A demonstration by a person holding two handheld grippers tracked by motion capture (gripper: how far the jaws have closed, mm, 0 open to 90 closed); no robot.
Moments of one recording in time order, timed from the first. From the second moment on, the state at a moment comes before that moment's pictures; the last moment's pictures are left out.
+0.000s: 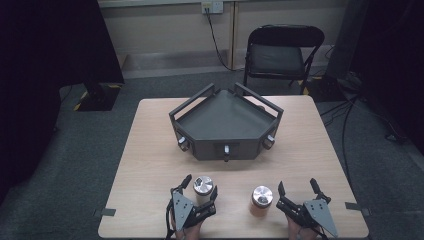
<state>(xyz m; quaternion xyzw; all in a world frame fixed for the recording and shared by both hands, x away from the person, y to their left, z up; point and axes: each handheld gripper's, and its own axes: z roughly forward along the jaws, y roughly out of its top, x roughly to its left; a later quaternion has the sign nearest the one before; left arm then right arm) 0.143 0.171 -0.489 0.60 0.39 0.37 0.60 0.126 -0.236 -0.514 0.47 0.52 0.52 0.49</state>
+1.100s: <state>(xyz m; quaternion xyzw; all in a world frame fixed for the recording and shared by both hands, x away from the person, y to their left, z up) 0.144 0.164 -0.497 0.61 0.38 0.38 0.58 0.126 -0.236 -0.514 0.47 0.51 0.52 0.49</state>
